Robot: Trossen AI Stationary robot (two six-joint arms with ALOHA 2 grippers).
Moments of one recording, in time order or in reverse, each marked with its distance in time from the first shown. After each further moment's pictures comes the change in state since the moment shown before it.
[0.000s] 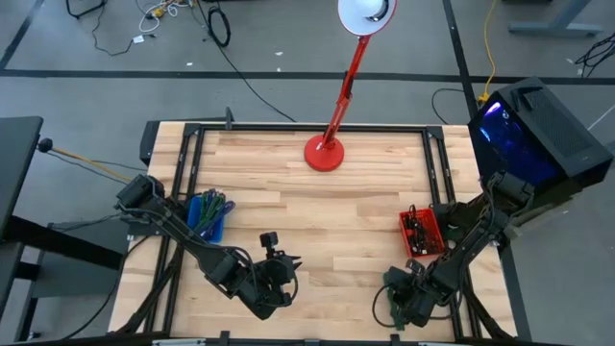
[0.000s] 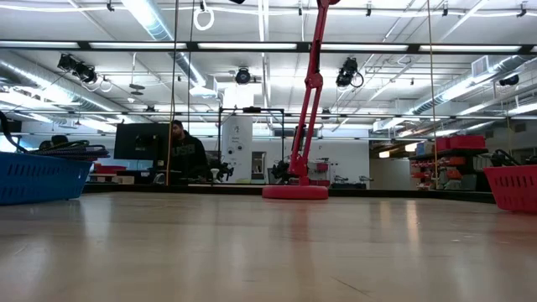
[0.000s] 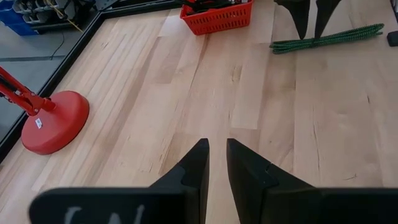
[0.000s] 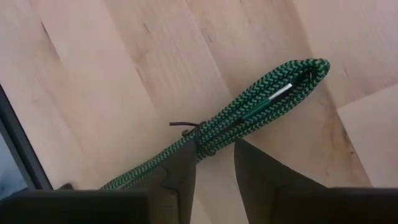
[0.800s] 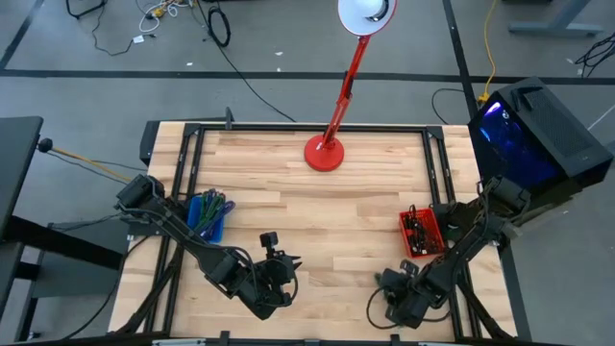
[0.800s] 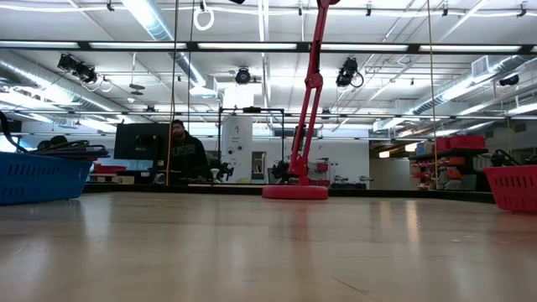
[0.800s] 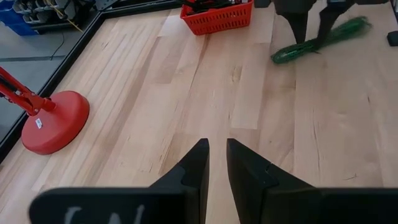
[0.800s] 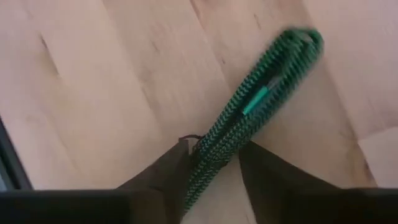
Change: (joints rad) left arm 0.000 0.000 0.000 0.000 0.000 0.000; right arm -0.034 0.097 0.008 0.050 0.011 -0.059
